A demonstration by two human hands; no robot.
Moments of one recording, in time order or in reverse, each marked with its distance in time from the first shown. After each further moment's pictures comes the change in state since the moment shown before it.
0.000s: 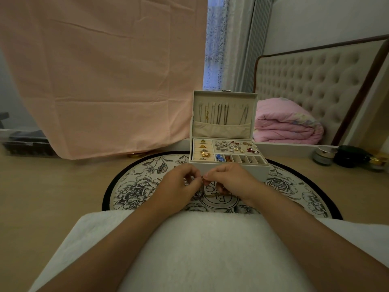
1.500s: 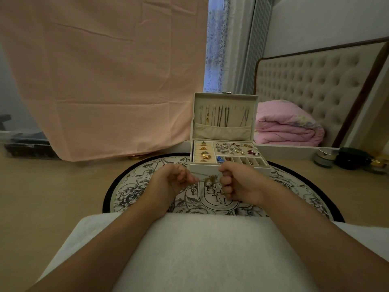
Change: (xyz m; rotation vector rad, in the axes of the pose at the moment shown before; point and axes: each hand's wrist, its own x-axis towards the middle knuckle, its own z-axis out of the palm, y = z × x) left_hand 0.002 0.013 -0.015 -1.052 0.039 -0.320; right_hand 0.004 -0.005 -0.015 0.391 -0.060 0.322
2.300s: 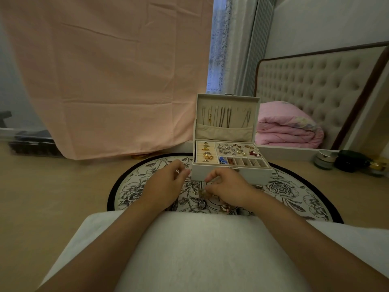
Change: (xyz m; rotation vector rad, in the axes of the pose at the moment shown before) left_hand 0.008 -0.007 -0.027 1.219 0.177 0.227; right_hand 0.001 0.015 0.025 -0.707 0.107 -0.309
